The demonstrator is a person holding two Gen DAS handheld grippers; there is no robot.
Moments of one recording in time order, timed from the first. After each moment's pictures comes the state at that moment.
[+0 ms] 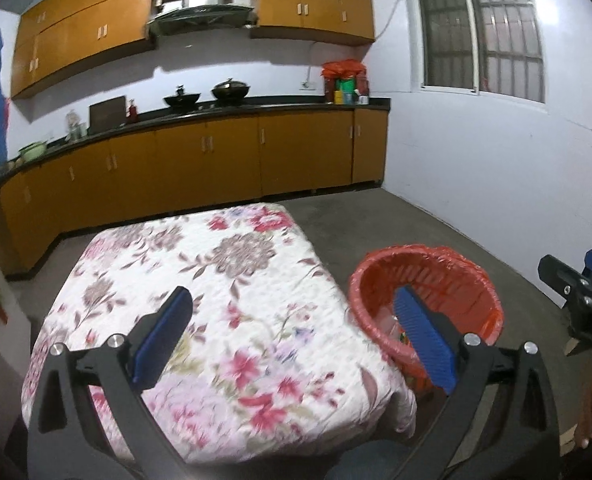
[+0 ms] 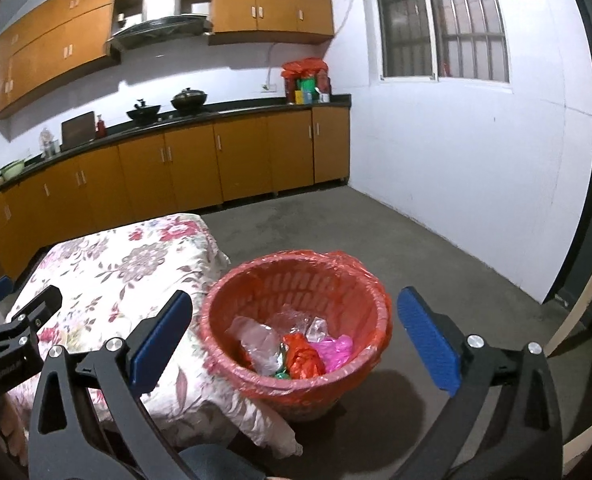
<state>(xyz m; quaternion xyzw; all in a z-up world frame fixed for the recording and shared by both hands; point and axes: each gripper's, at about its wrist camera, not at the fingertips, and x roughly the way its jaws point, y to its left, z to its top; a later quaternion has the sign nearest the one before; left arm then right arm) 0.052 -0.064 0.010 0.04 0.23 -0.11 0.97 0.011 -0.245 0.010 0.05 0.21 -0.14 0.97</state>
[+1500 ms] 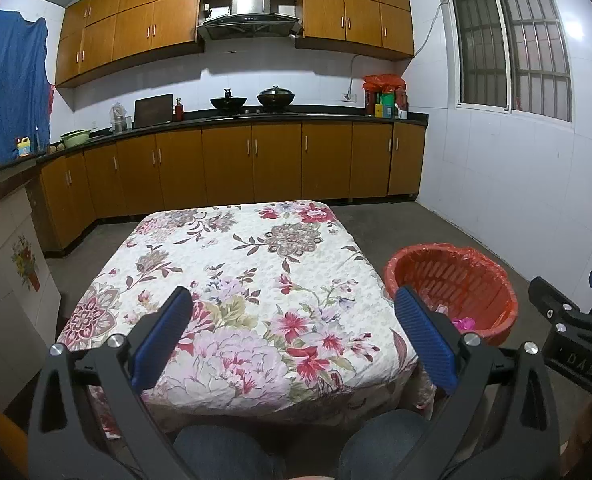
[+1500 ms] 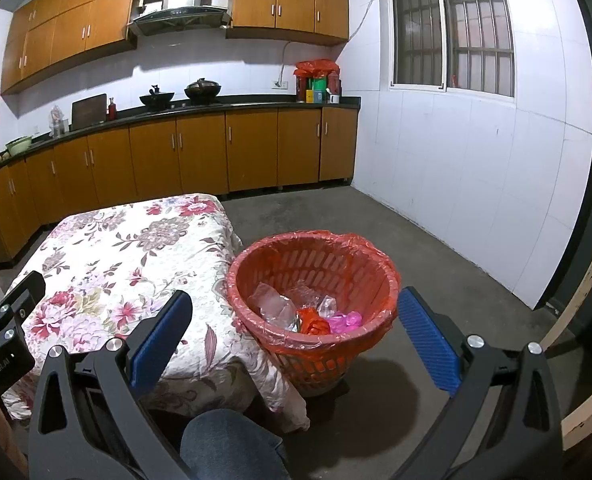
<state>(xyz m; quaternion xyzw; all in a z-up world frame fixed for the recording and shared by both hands) -0.015 -0.026 0.002 0.01 0.21 -0.04 0.98 -0.024 -0.191 -0.009 0.02 0.22 -0.14 0.97</state>
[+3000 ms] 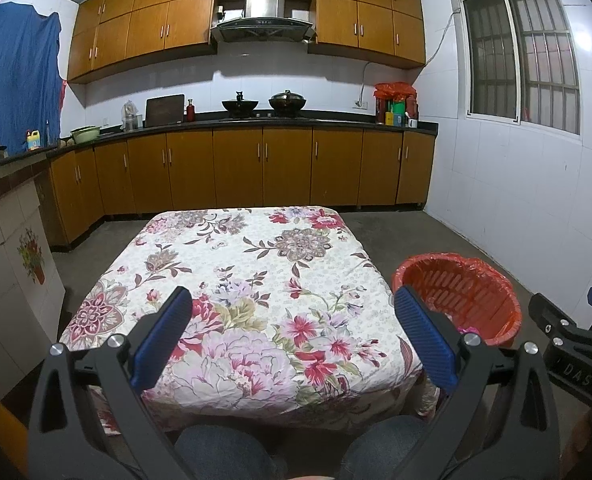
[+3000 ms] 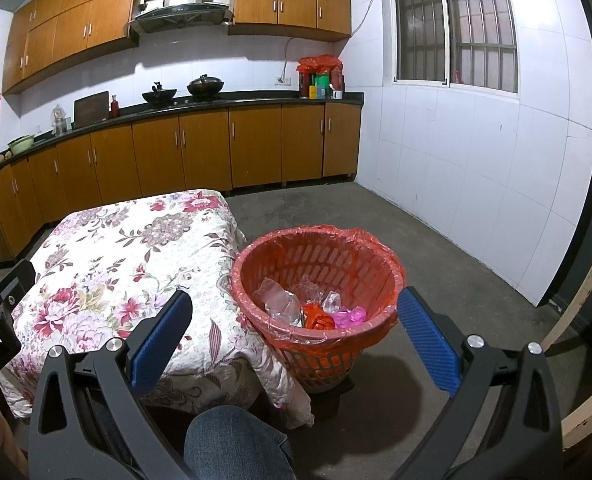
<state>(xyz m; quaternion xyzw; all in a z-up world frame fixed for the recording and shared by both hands) -0.020 -0.019 0.006 0.00 0.20 -0.03 0.98 -0.024 -0.187 -0.012 0.02 0.22 -0.13 0.97</state>
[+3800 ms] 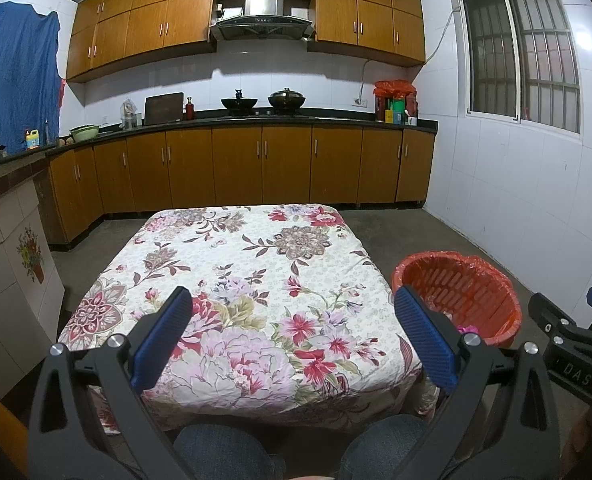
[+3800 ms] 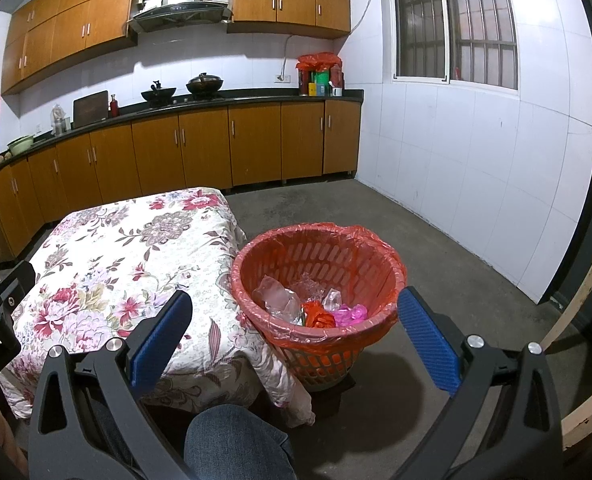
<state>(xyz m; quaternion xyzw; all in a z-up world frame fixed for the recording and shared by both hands) -0.020 -0.020 0.006 0.00 0.20 -0.03 0.98 -0.024 -0.189 -0.011 0.02 0.22 -0.13 0.97</state>
